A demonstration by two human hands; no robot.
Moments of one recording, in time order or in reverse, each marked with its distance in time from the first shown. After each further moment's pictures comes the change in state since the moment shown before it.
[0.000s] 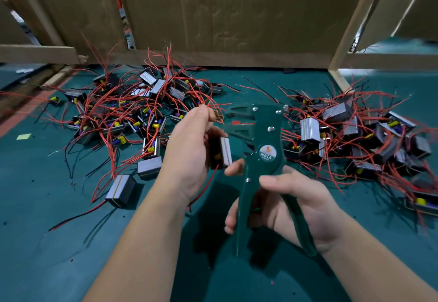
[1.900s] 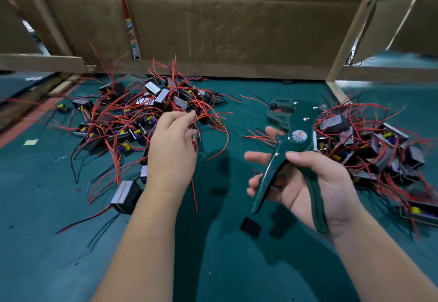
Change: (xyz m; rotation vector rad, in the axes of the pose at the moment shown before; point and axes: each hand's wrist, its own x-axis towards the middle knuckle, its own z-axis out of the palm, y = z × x) left_hand 0.014 0.001 -0.038 1.141 0.263 0.537; right_hand -0.001 -0.022 -0.015 0.005 0.258 -0.196
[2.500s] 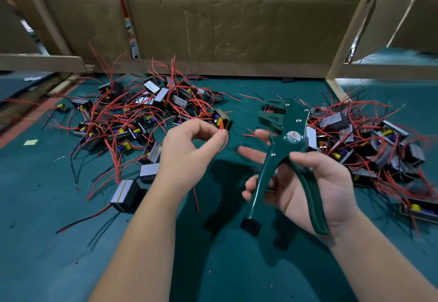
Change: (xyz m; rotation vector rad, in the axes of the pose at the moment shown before) left_hand -0.006 0.019 0.001 -0.369 -0.161 -0.170; right_hand -0.002 0.003 0.003 0.163 -0.104 0.095
